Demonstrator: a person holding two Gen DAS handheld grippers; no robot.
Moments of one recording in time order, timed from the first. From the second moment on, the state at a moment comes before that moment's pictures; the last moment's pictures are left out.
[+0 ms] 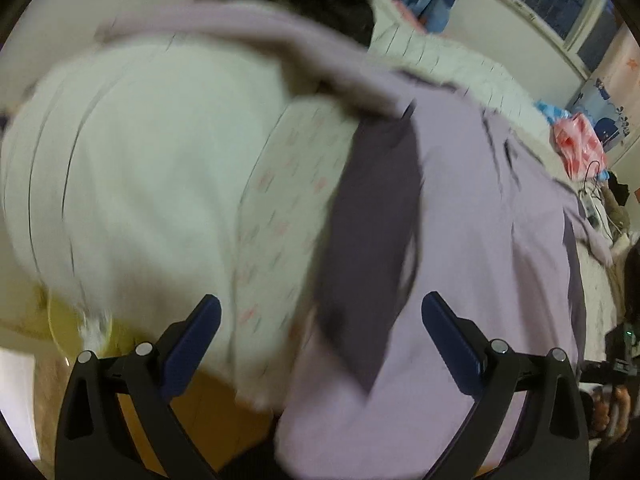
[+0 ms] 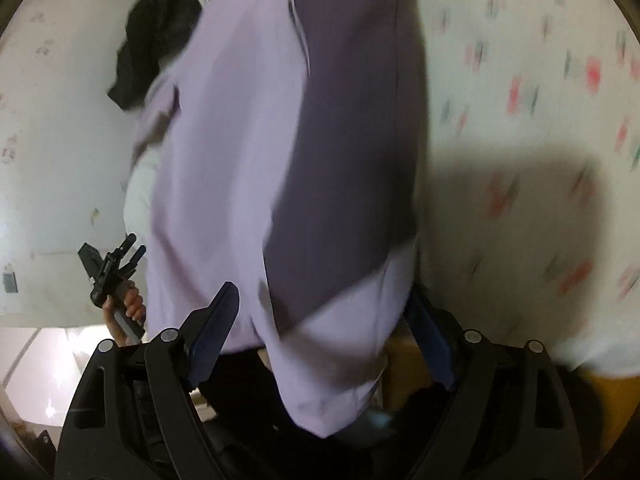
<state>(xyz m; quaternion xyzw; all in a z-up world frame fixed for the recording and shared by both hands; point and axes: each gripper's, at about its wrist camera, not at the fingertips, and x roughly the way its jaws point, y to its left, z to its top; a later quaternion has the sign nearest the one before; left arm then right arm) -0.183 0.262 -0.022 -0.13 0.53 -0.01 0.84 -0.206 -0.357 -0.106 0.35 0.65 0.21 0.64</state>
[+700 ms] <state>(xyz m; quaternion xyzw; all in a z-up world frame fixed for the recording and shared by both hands) -0.209 0.213 0.004 -0.24 0.53 -0.14 0.80 -0.273 -0.421 0.037 0.36 0.46 0.28 0.76</state>
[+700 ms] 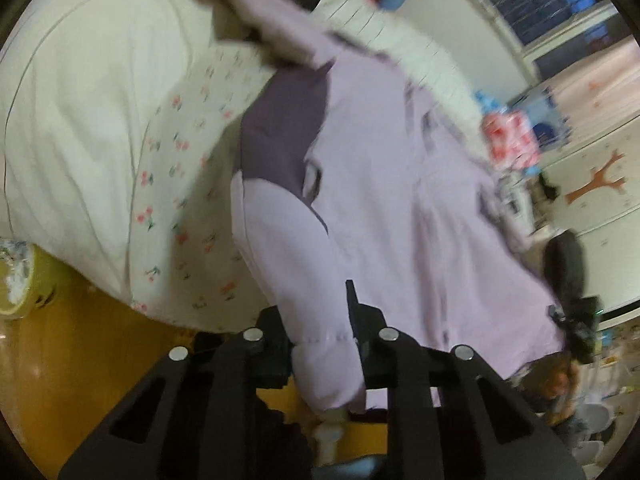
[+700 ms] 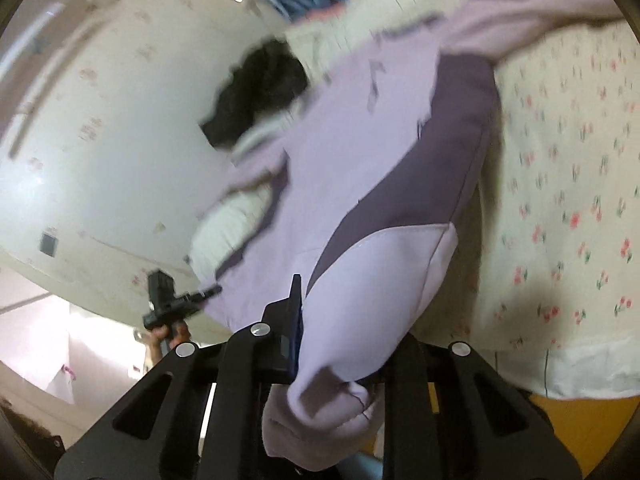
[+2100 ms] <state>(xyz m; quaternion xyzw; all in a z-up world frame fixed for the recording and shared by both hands) 0.001 -0.041 -0.024 -0.16 0.35 -0.13 0.91 -0.043 -0.737 -0.109 0.57 0.26 -0.10 0.77</state>
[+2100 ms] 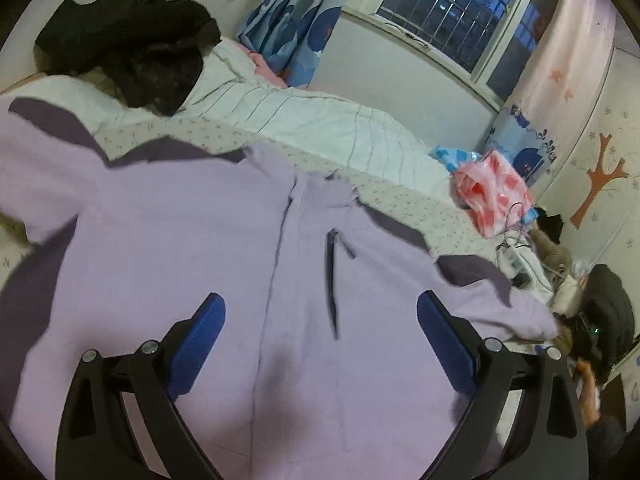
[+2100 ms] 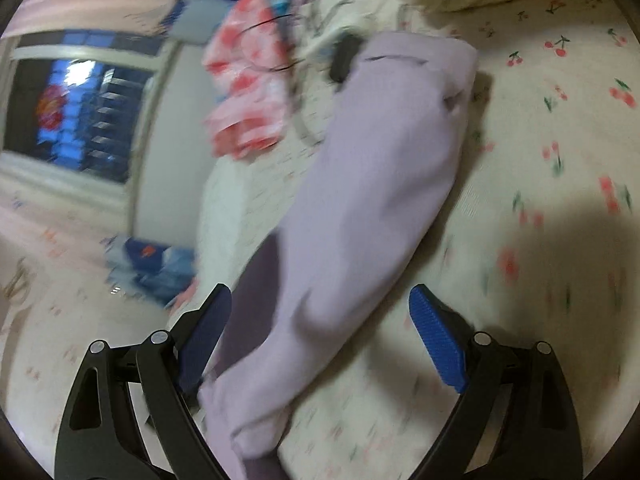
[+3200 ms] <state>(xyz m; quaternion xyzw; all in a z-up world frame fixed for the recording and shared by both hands) -0.020 -0.037 -0.018 0.00 0.34 -0.05 0.94 -0.012 -0.717 -0.042 0.48 0.13 -0.13 0.86</state>
